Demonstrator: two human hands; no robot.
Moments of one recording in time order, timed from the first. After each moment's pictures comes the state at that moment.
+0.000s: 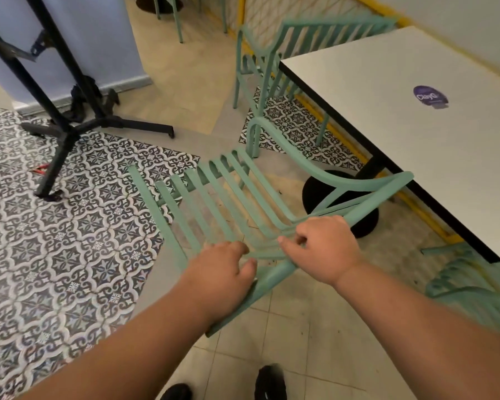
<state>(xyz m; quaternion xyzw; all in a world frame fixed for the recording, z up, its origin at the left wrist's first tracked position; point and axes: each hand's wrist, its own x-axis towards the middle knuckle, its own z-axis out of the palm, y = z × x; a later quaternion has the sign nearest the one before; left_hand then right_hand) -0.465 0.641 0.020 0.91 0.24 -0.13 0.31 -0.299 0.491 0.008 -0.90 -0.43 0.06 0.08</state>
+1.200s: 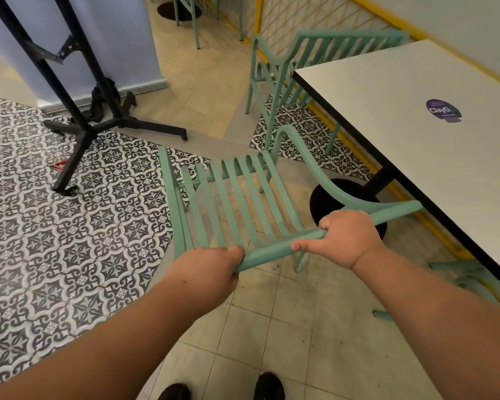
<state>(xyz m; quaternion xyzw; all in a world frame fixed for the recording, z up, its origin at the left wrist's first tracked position) -0.479 0.666 0.014 0.97 0.14 -0.14 0.14 -0.261 0.493 0.027 -0.90 -0.43 0.09 -0.06</state>
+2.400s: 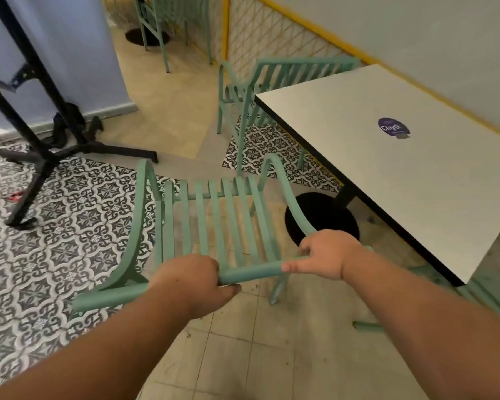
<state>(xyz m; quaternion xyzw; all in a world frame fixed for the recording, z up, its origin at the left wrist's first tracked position) -0.412 0.657 0.026 0.94 0.23 -0.23 0.14 -0.211 0.472 0.042 -0.88 -0.39 0.26 -0.09</state>
